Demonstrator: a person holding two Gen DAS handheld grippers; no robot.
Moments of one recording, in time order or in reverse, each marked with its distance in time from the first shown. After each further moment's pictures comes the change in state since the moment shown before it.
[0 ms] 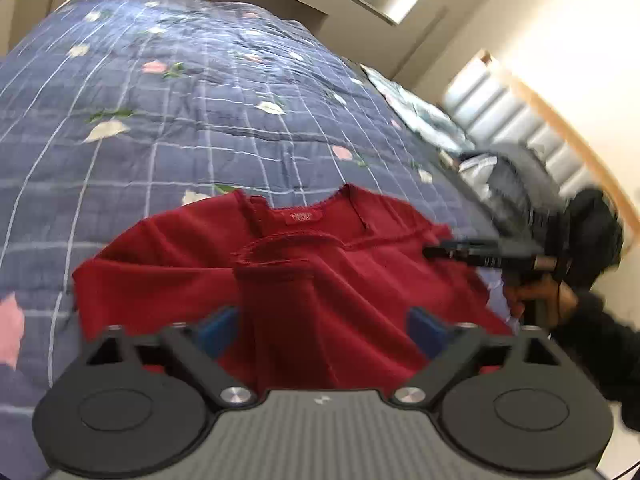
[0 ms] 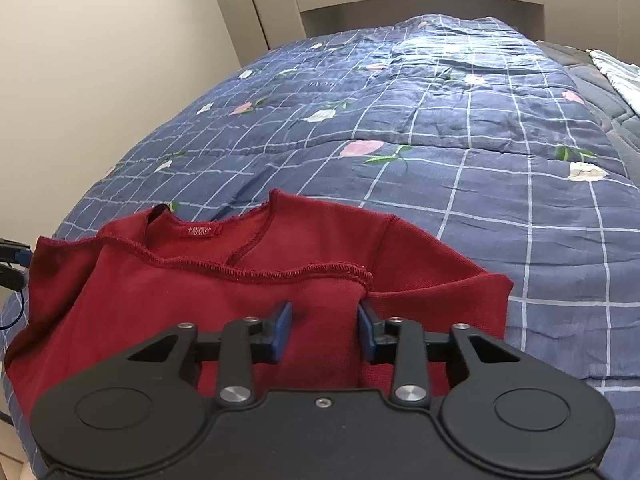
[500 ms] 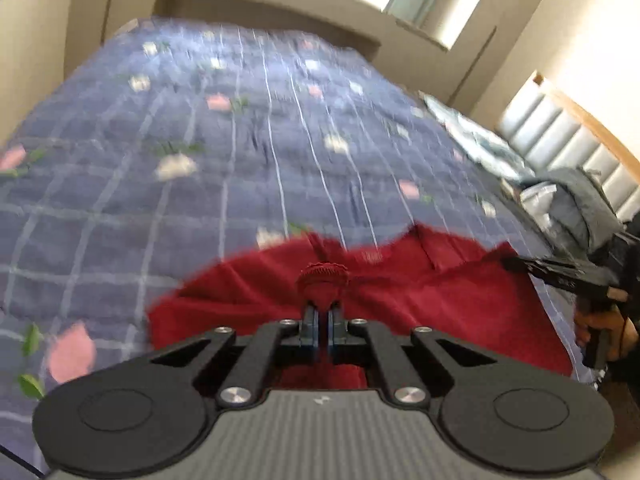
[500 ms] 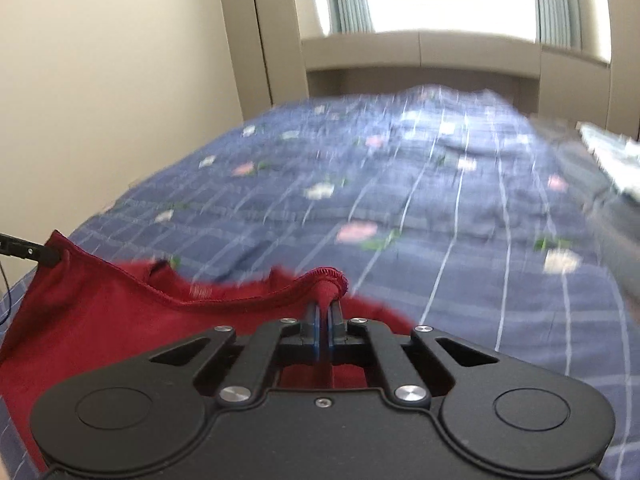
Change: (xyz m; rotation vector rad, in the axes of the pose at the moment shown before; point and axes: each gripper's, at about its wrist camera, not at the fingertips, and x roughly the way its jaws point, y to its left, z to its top) left arm -0.018 0.017 0.013 -0.051 -0.125 0.213; right arm -0.029 0.017 0.025 -0.108 -0.206 -0.068
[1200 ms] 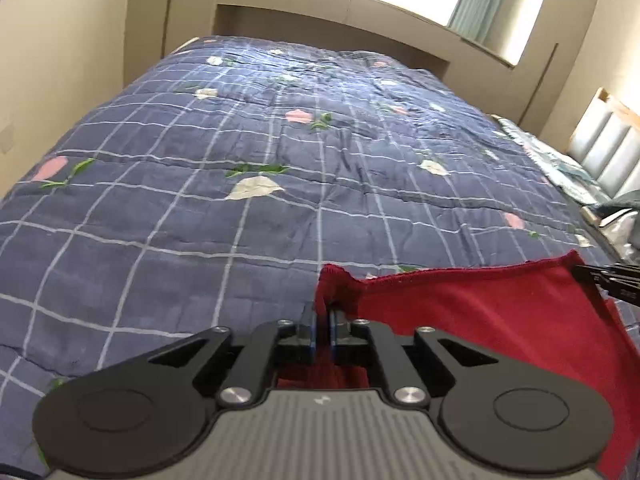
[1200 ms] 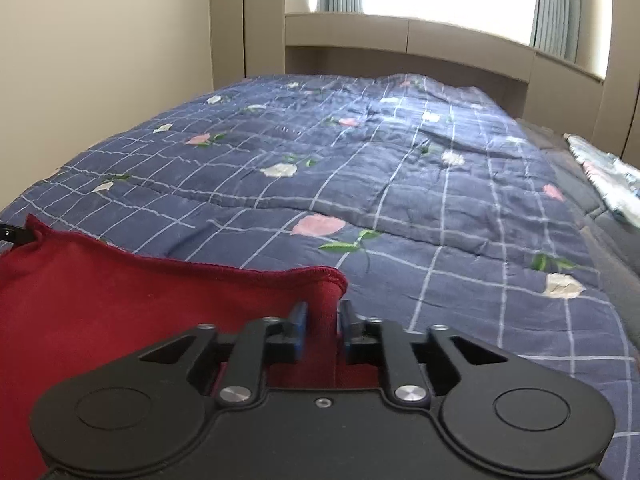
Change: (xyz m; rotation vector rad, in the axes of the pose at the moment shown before) left arm 0.064 0.042 0.011 -0.032 -0.048 0.223; right arm 0.075 -0.005 0.001 -0.087 0.065 -0.129
